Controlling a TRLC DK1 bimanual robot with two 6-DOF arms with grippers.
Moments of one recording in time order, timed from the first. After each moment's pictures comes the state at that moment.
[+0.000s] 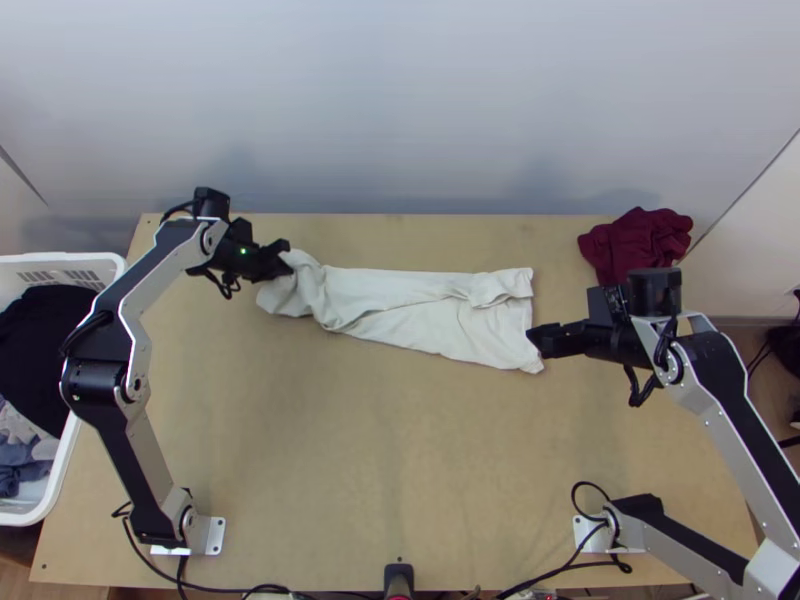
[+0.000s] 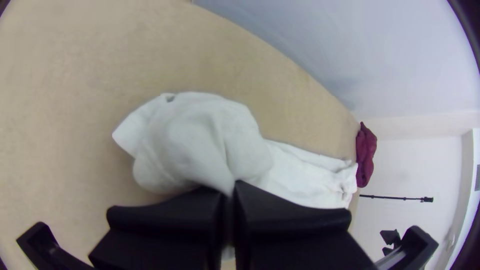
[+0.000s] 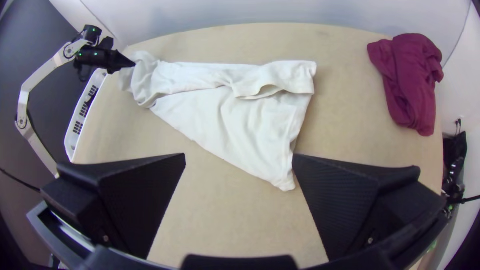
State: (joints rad) left arm -0.05 2.03 1.66 -0.70 0.52 -0.35; right arm 0.19 1.13 1.03 -0.77 -0.33 0.10
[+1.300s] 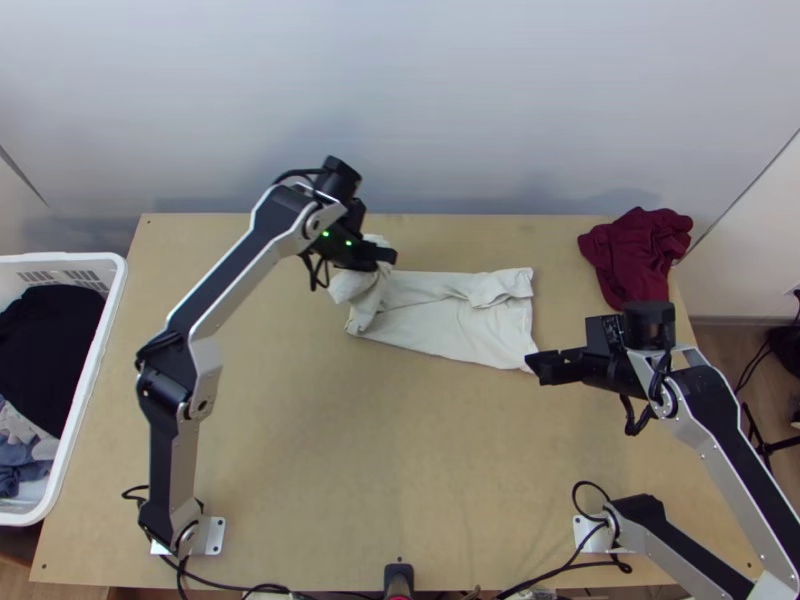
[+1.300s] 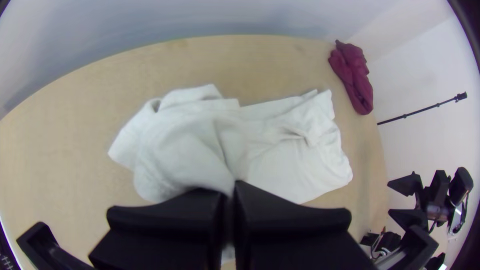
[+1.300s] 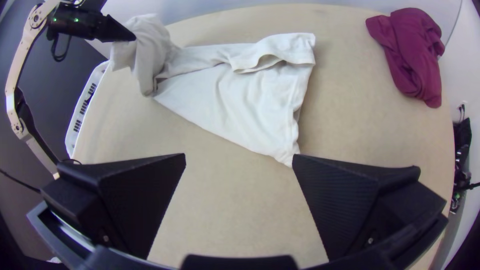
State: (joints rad) left arm -0.52 2.13 2.22 -1.11 0.20 -0.28; right arm 0.20 1.00 0.84 -0.72 -0.33 0.15
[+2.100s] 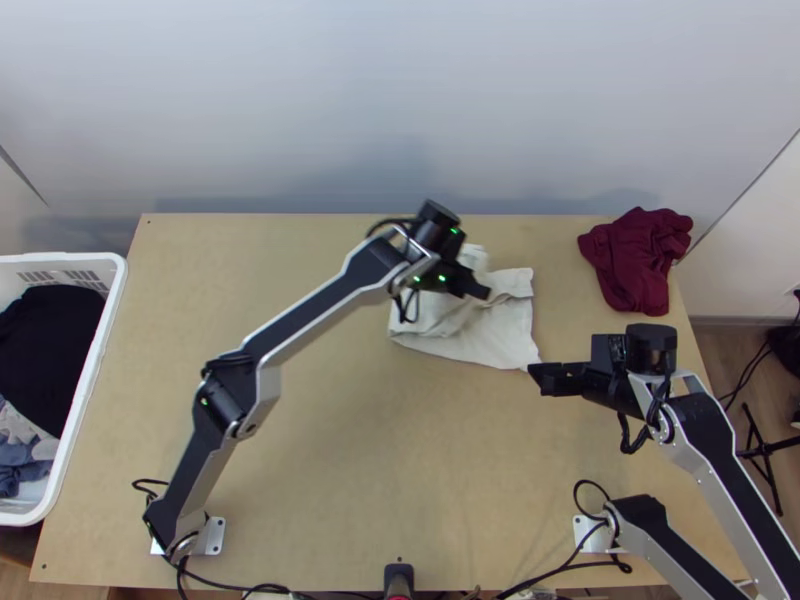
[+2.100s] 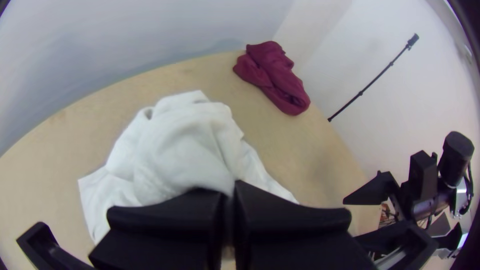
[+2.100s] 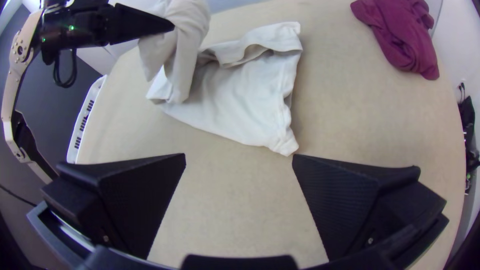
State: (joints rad) left arm -0.80 2.26 2.29 -0.71 0.18 -0.30; right arm 0.18 0.90 0.68 -0.61 -0.33 0.24
